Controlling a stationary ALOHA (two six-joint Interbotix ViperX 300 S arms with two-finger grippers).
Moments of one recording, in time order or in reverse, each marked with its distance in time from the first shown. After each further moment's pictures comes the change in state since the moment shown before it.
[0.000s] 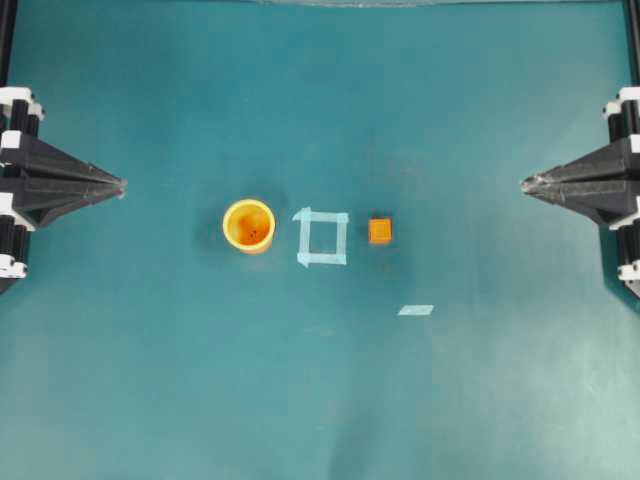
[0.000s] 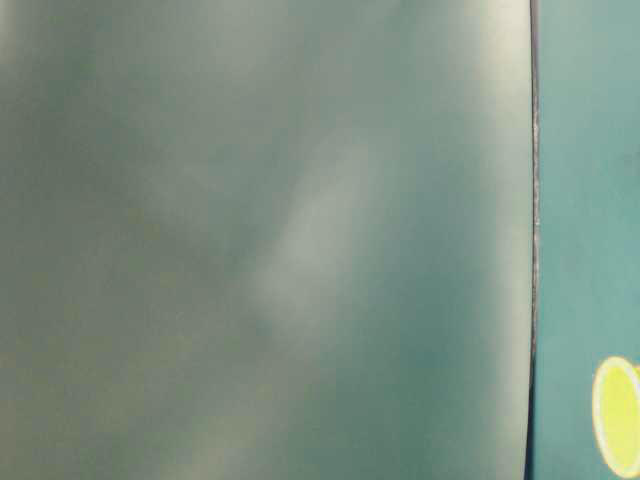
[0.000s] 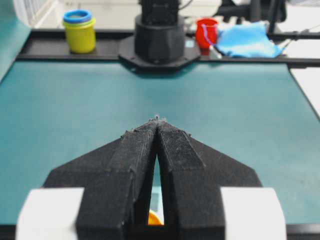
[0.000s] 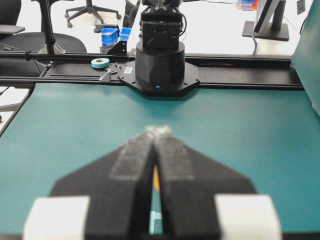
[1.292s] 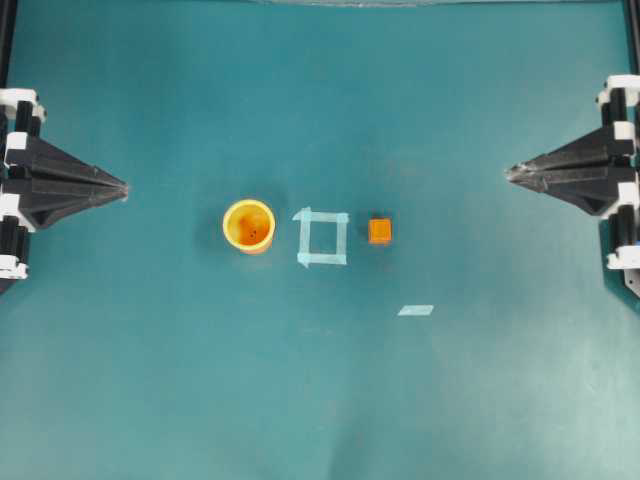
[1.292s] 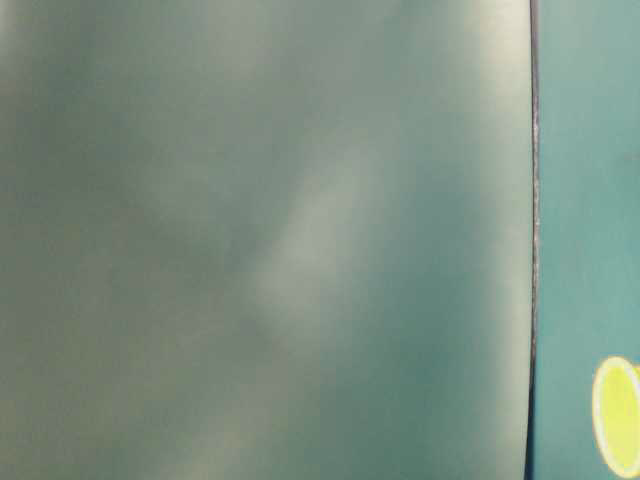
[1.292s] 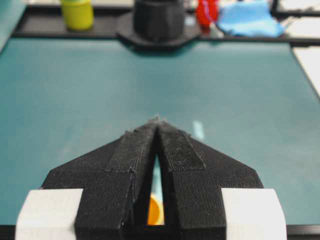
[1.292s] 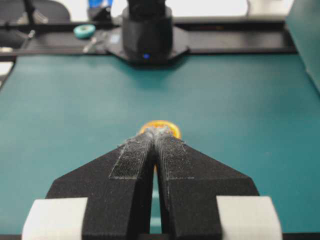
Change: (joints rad) left arm 0.000 0.003 -0.029 0.006 0.097 -0.015; right arm -0.035 0.058 -0.094 0.014 0.156 0.014
